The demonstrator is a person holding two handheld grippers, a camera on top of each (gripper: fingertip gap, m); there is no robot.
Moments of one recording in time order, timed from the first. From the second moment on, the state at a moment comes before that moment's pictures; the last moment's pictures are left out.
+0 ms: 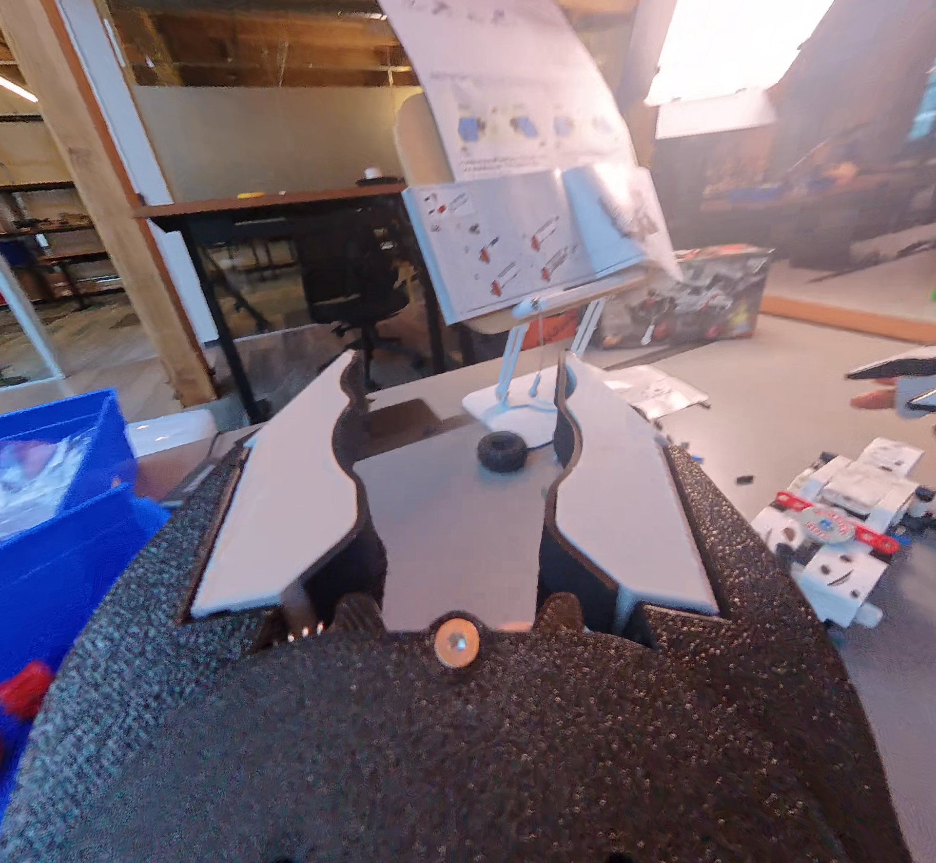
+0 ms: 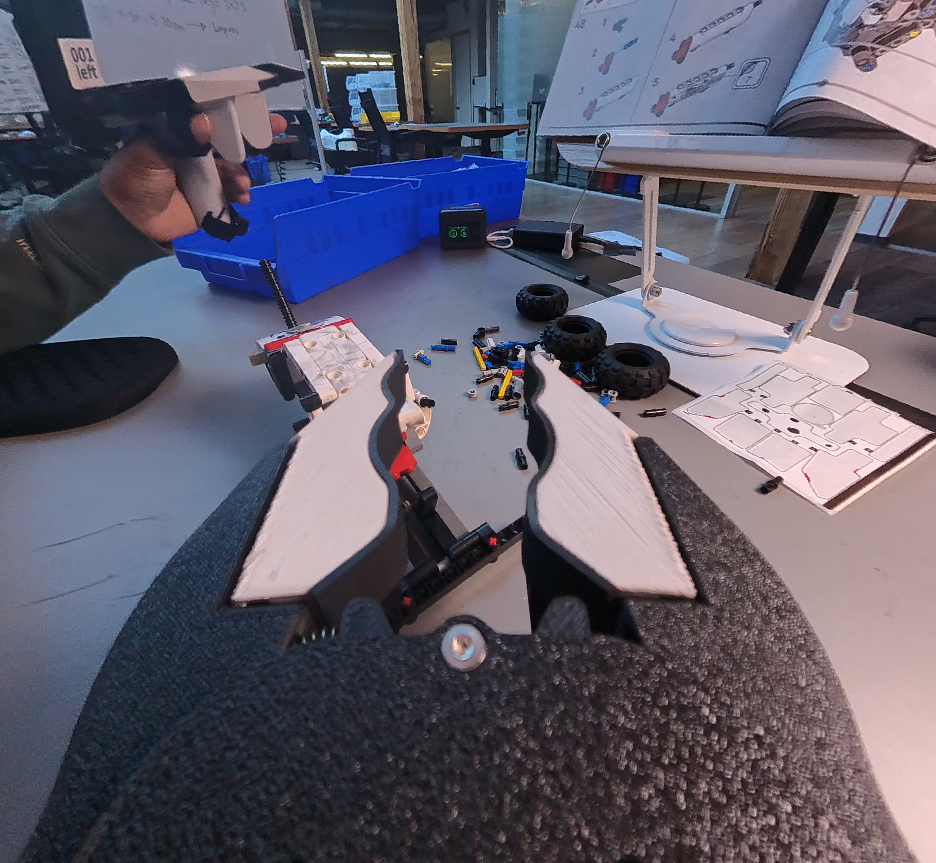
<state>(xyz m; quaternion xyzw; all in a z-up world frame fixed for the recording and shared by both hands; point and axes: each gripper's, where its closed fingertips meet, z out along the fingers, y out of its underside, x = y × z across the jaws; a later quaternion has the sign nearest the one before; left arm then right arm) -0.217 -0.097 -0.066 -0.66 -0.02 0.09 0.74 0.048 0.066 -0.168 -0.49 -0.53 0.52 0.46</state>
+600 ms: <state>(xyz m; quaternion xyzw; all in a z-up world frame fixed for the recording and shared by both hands) -0.165 0.057 -0.076 -0.66 0.05 0.03 0.75 -0.071 0.163 -0.066 -0.49 -0.52 0.38 0.59</state>
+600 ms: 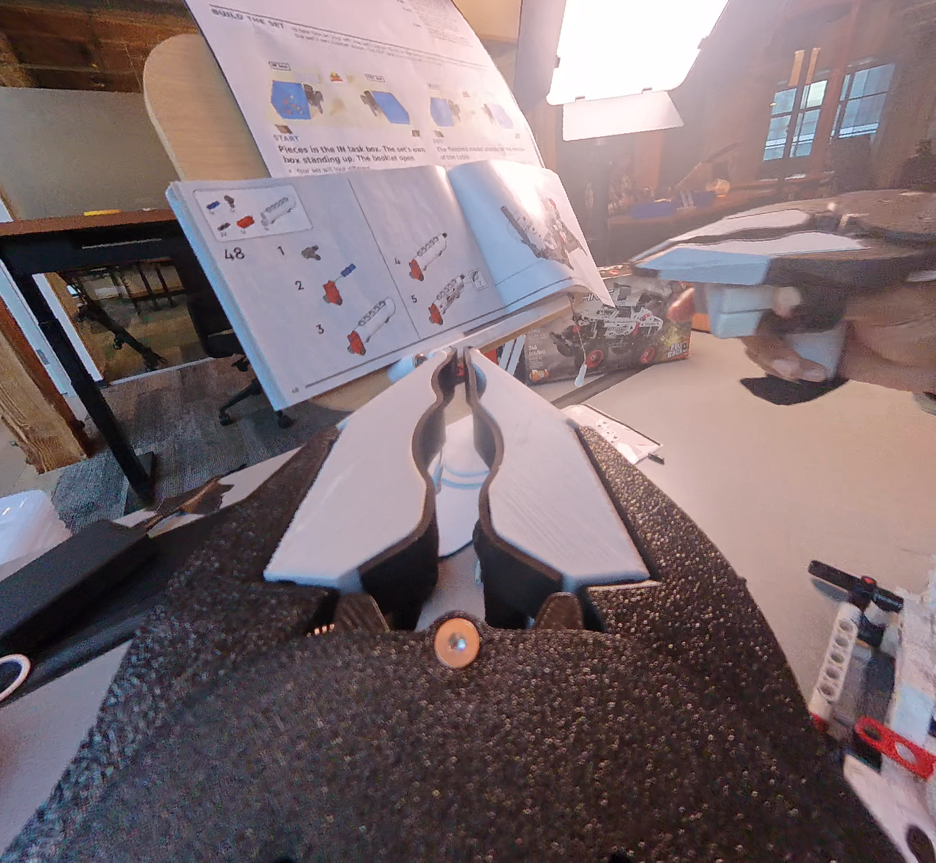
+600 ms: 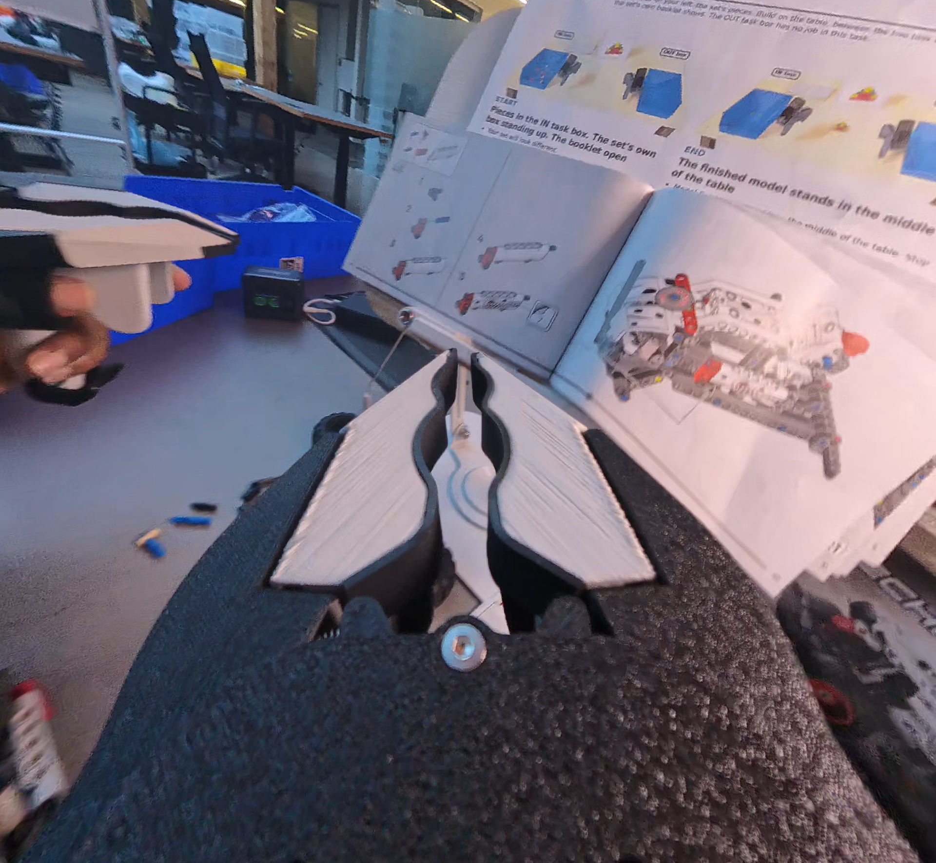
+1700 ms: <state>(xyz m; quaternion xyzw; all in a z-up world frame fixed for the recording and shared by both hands) -0.171 0.072 -0.119 -0.70 0.06 0.04 0.71 -0.067 0.307 -0.082 -0.59 -0.42 0.26 0.64</state>
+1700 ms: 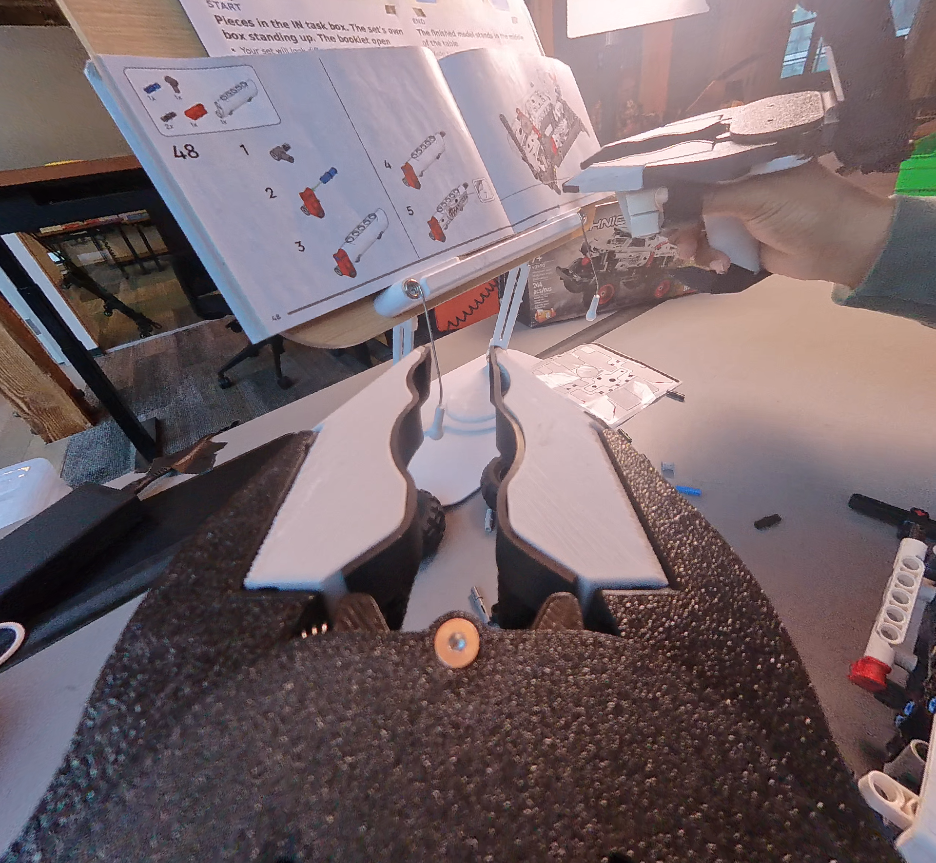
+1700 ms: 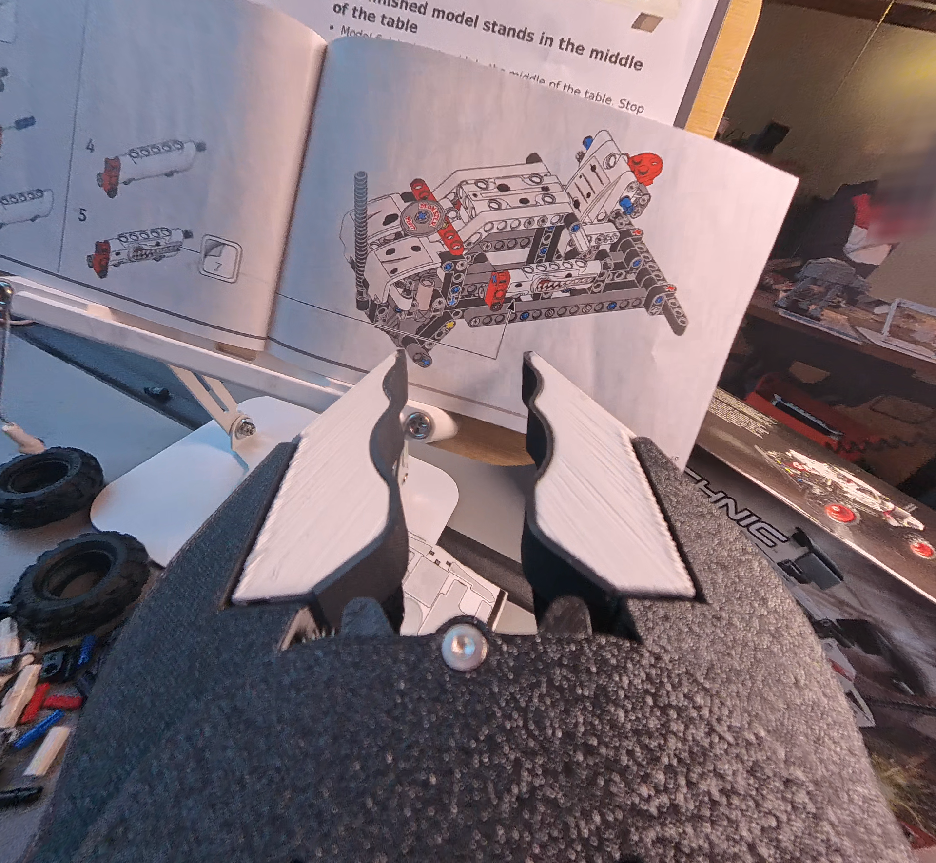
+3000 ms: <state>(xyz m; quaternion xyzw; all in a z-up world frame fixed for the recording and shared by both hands) -0.148 0.200 -0.043 -0.71 0.05 -0.09 0.70 -0.119 0.261 -0.051 -0.53 -0.48 0.43 0.56</state>
